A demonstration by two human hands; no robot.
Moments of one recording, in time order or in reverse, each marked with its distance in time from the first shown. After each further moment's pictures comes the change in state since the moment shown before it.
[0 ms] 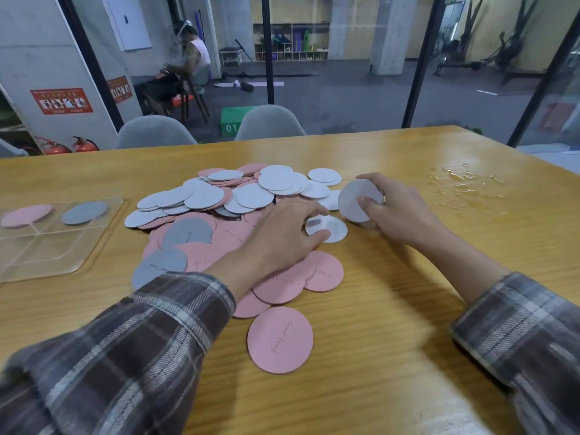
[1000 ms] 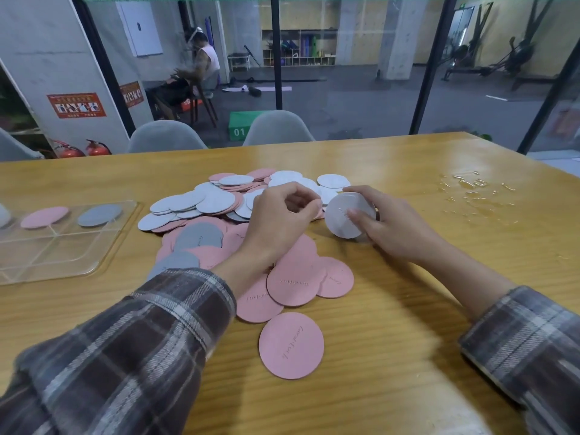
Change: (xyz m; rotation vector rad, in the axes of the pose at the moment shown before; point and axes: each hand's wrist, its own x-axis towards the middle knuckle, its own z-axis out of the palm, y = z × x) left_hand 0.002 0.013 -0.025 -0.469 0.318 -0.199; right_hand -0.007 -0.008 0.013 0.040 -0.123 -0.161
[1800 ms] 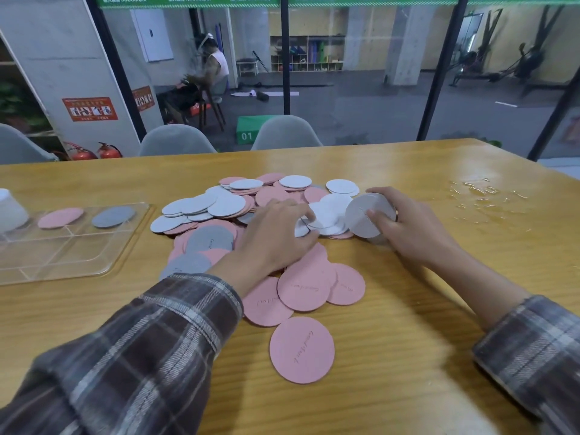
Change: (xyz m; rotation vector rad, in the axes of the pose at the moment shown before) left_hand 0.003 -0.029 -0.019 0.702 -0.199 0.190; right_hand 0.001 0.000 -0.004 0.018 0.115 0.095
